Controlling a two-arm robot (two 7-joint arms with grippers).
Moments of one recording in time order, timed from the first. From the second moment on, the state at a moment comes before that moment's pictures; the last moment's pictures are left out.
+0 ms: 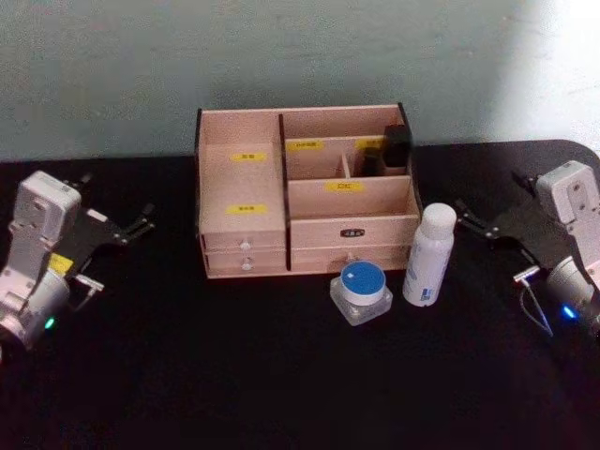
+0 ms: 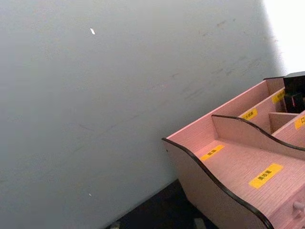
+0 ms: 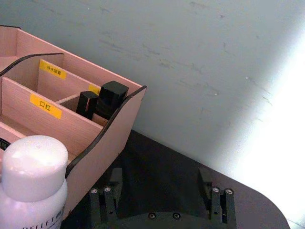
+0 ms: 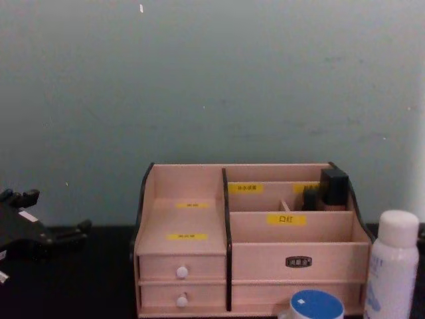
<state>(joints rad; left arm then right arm) -0.20 0.60 0.45 -1.41 -0.25 -0.12 0.03 0.20 0.60 -0.45 -1.41 0.25 -0.12 -0.03</state>
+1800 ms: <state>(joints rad) -0.20 0.60 0.45 -1.41 -0.25 -0.12 0.03 -0.15 0.74 -0.29 -1.75 0.36 0.00 0.09</state>
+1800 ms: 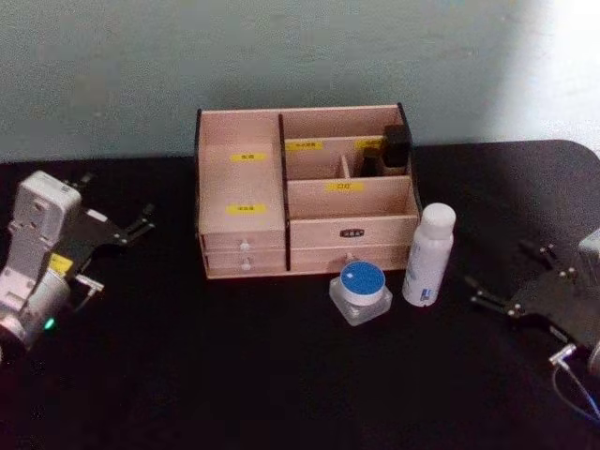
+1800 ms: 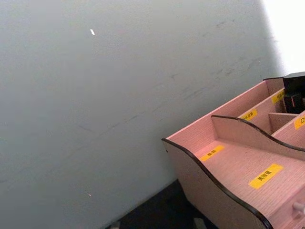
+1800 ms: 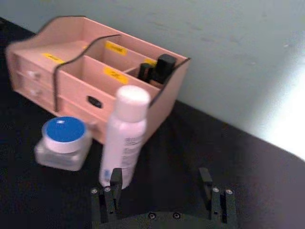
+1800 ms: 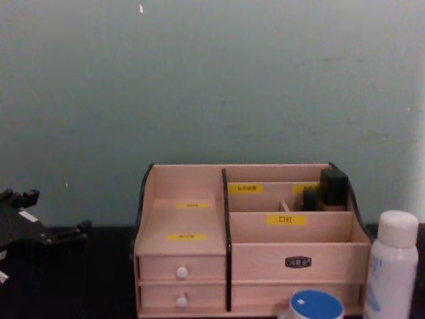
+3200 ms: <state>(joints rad) -0.20 0.60 0.45 -1.41 -0.25 -0.12 0.03 0.03 0.50 -0.31 -1.56 0.37 0.01 0.26</state>
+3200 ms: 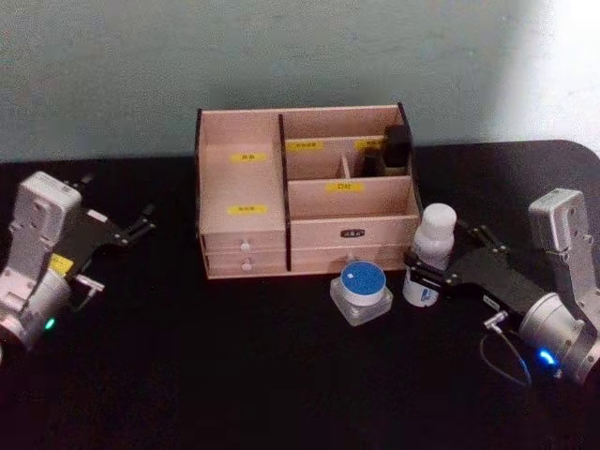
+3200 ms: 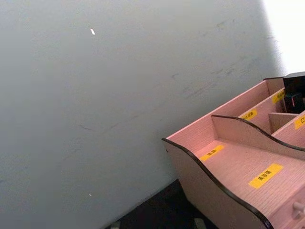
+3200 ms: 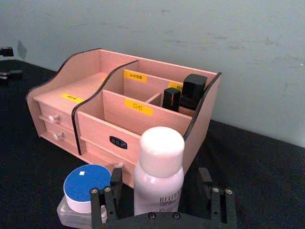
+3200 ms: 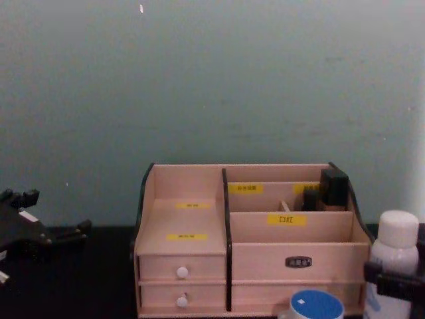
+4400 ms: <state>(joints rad) -0.20 0.60 0.45 -1.41 -0.25 -0.12 0.03 0.03 0.51 -0.30 -1.56 0.38 0.00 0.26</state>
